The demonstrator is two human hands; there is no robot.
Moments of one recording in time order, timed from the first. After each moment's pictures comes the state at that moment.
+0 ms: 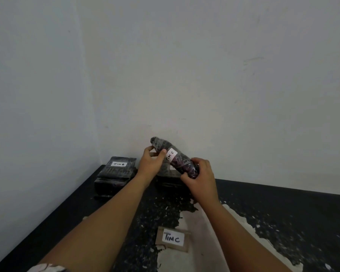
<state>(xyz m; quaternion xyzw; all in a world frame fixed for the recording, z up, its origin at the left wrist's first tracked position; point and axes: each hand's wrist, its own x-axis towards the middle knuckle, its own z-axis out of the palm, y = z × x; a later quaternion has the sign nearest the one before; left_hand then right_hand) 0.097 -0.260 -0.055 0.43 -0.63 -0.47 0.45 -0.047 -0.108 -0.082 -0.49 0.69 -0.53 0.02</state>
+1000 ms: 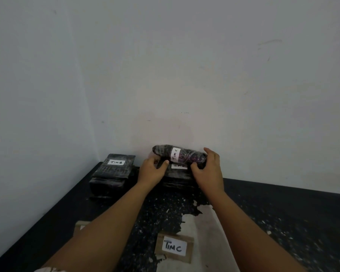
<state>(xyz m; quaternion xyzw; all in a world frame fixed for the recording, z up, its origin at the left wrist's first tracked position) 0.089 -0.296 -0.113 0.48 -0.72 -0.34 0.37 -0.094 -0.163 -0.098 -0.44 0.73 -0.52 0.01</state>
